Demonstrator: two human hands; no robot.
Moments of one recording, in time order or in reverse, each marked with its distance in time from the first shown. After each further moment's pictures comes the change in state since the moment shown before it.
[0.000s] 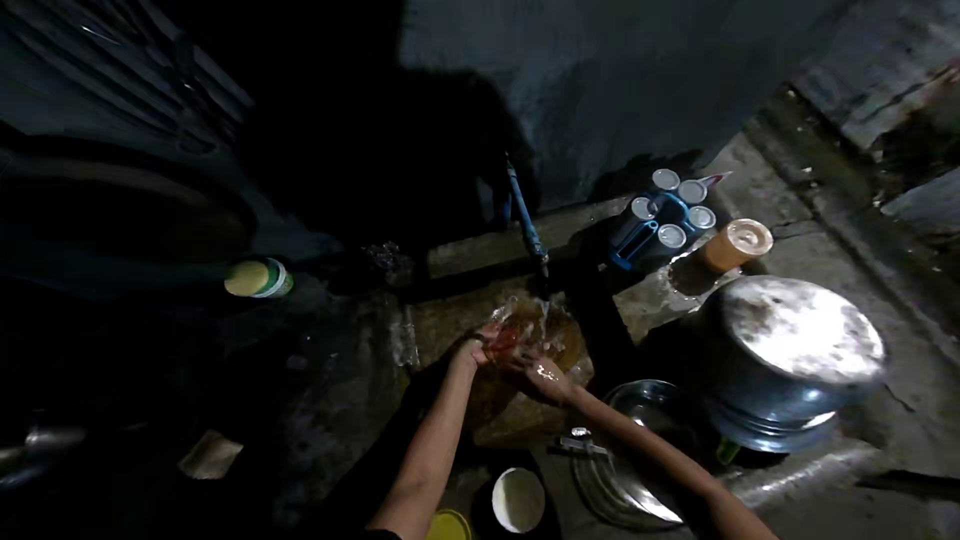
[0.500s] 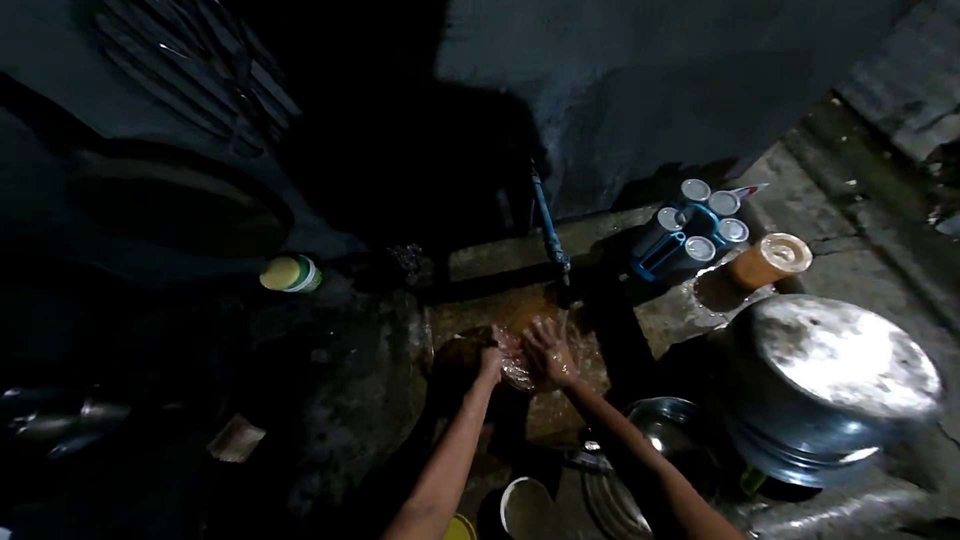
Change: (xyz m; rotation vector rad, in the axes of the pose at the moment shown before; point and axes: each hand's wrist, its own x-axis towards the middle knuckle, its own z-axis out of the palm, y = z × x) left_hand -0.019 -0.022 0.004 0.345 0.345 0.304; right_hand 0.043 0.074 0.049 0.066 0.325 0.262
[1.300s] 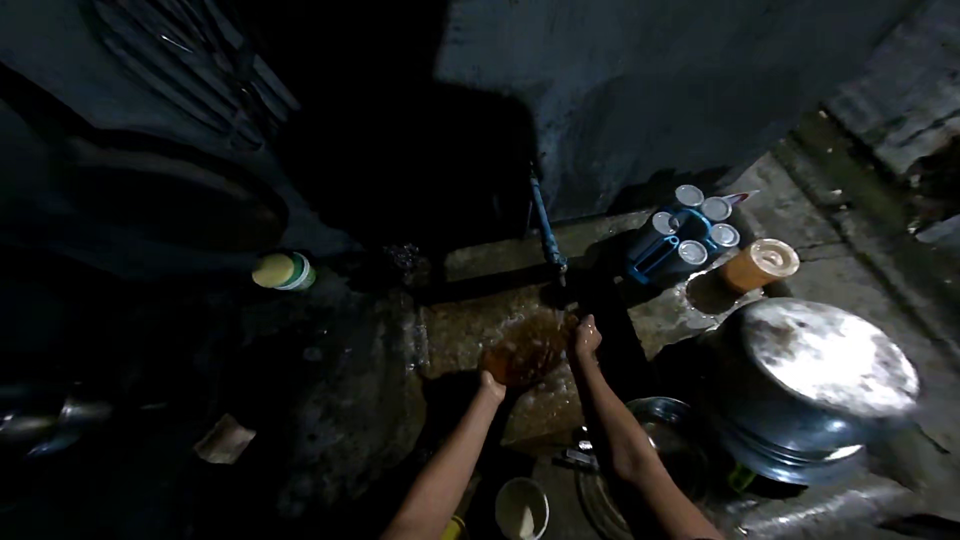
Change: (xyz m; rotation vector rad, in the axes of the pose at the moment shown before) left_hand -0.021 -0.040 0.008 -0.661 -0.095 -0.293; right_hand 0.027 0.005 -0.062 0.689 0.512 1.029
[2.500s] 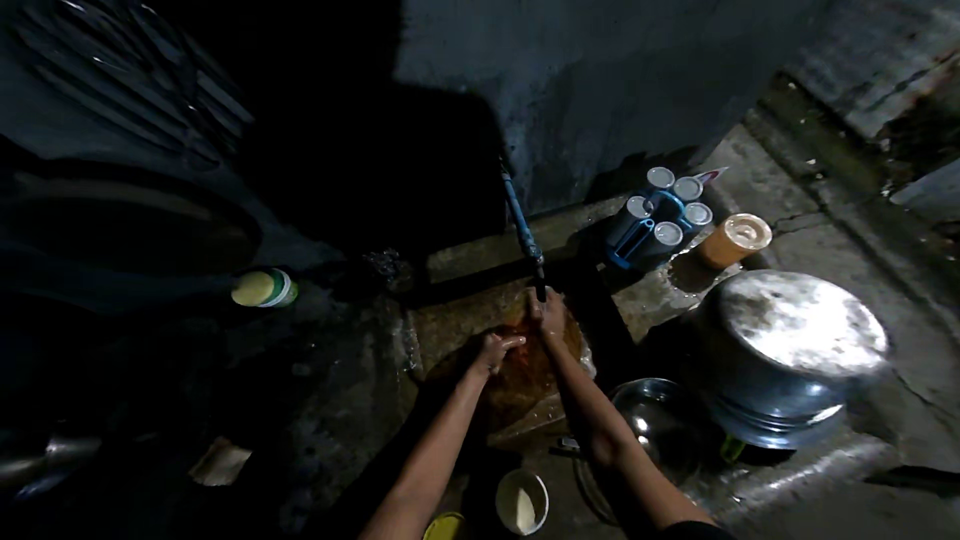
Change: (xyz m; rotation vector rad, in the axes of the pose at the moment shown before) left_hand -0.005 0.045 0.041 0.574 -0.391 0.285; right_hand -0.023 -0.017 0.016 -0.298 -0.166 -0.669
